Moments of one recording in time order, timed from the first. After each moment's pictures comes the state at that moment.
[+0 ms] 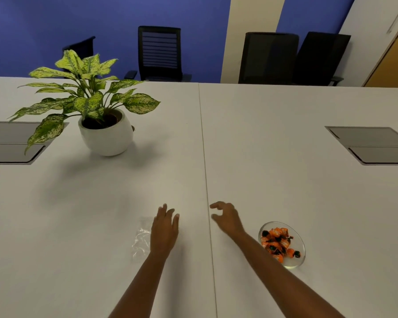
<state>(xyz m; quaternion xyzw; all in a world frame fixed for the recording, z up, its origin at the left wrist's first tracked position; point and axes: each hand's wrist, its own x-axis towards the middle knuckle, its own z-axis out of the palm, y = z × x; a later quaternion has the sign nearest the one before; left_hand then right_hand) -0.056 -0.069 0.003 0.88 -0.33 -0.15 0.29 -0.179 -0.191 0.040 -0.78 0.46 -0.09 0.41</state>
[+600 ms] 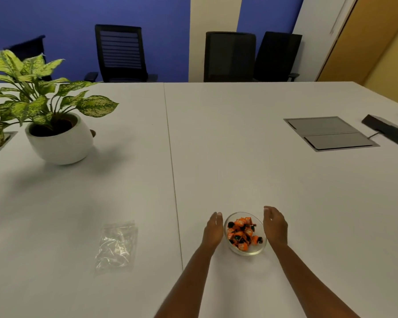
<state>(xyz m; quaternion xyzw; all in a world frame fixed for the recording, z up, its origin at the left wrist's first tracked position) -0.213 -0.173 0.021 0.71 -0.28 -0.48 0.42 -0.345 -0.257 0.023 -0.60 0.66 -0.30 0.35</state>
